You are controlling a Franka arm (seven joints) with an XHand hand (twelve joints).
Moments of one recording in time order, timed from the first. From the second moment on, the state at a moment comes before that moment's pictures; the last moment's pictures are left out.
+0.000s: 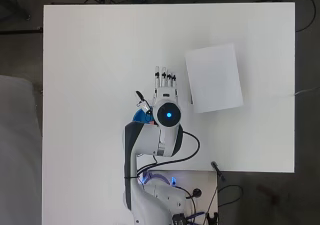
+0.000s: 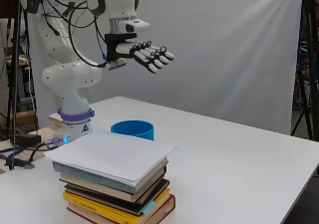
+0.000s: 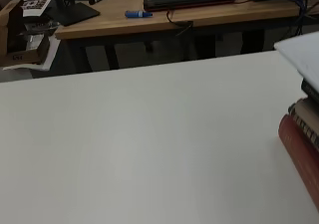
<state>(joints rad) -0.09 -0.65 -0.07 -2.48 0.05 1.87 -0.90</state>
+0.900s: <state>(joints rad) -0.09 -0.53 0.03 -2.07 -0.09 1.64 -0.75</state>
